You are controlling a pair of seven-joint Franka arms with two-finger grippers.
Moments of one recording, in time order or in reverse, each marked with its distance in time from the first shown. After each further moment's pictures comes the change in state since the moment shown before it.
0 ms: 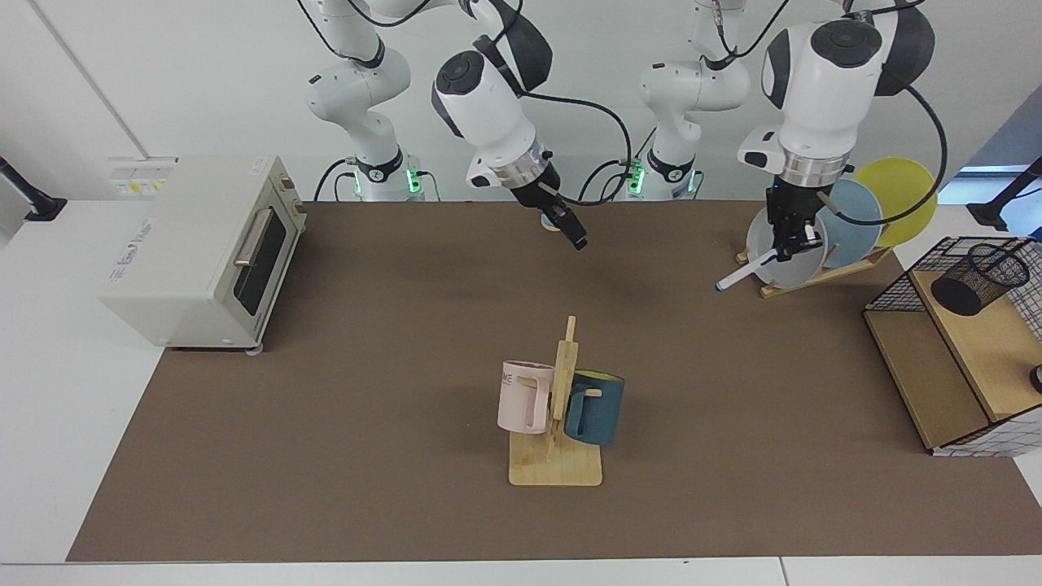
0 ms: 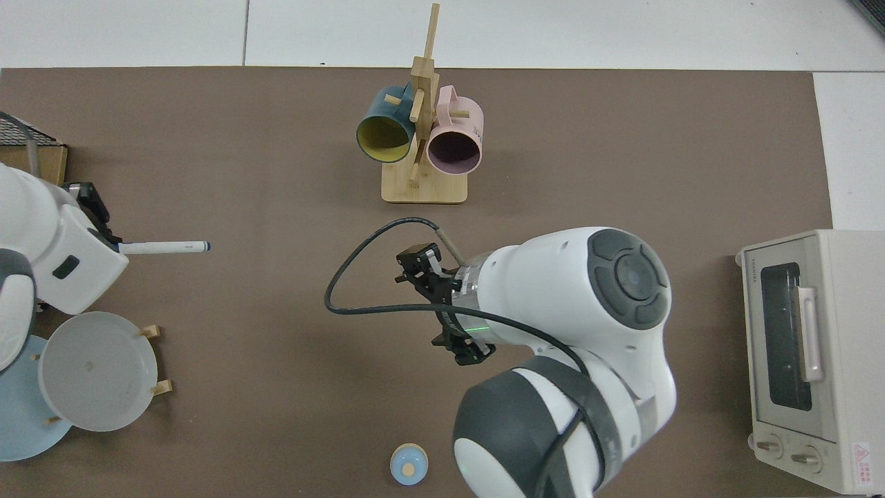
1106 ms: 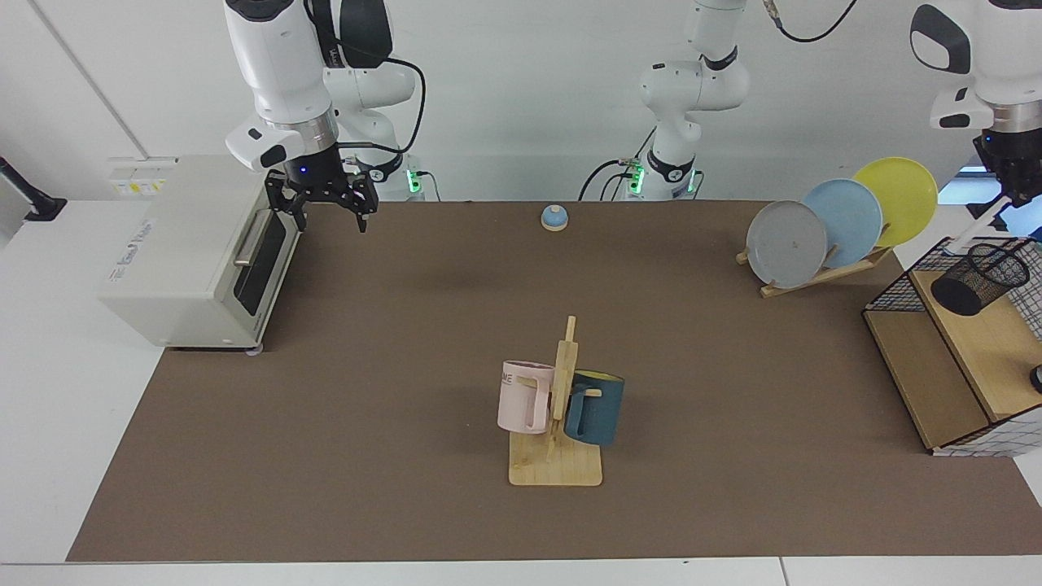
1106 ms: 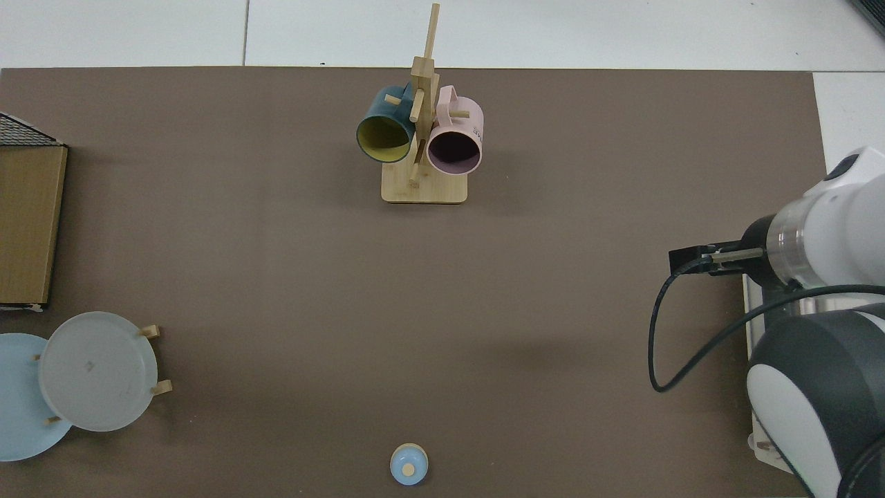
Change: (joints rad) left arm 0.008 0.002 0.350 0.119 0.409 0.111 0.254; right arm -0.413 -0.186 -0.007 0.018 -0.545 -0.357 -1.272
